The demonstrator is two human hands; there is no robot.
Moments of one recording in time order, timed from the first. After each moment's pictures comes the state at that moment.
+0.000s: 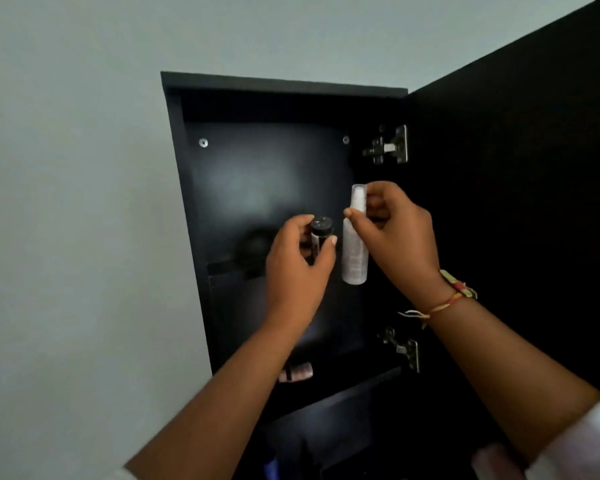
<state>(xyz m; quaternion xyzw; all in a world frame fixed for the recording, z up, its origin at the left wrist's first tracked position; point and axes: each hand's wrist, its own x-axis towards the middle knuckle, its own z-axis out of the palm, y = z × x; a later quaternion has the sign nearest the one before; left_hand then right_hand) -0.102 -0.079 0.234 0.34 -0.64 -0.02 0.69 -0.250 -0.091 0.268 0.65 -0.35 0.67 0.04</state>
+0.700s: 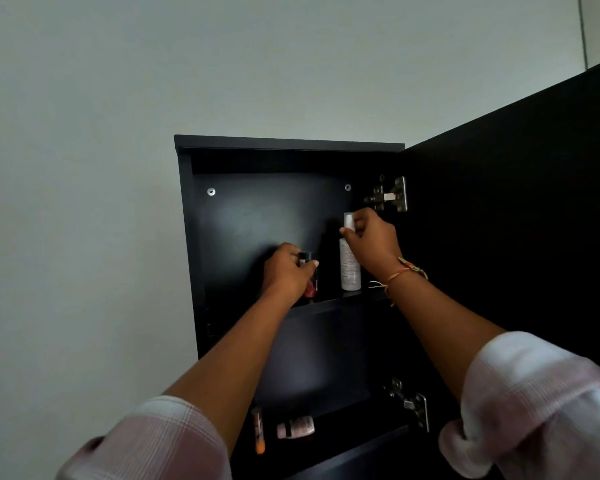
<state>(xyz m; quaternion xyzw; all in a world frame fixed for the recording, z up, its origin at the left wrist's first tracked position) -0.084 -0.173 0.298 0.52 -0.60 -0.07 0.60 -0.245 -0.209 0.327 0.65 -0.42 0.63 -0.02</state>
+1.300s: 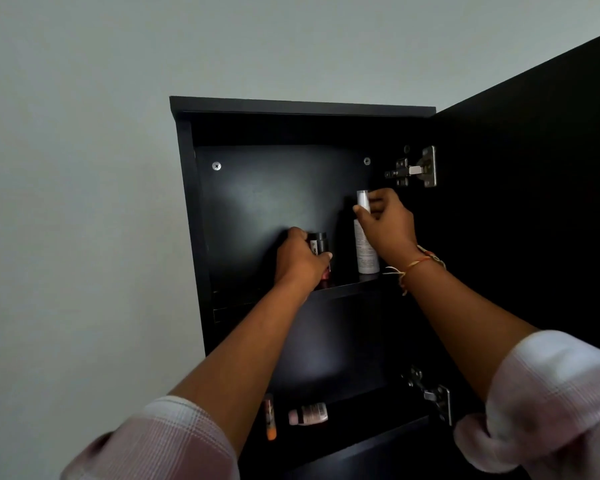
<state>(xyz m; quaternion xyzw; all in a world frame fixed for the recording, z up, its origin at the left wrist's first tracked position) -0.081 -0.194 0.286 0.55 -0.58 -0.07 0.59 -0.233 -0.236 0.317 0.62 -0.38 0.68 -0.07</state>
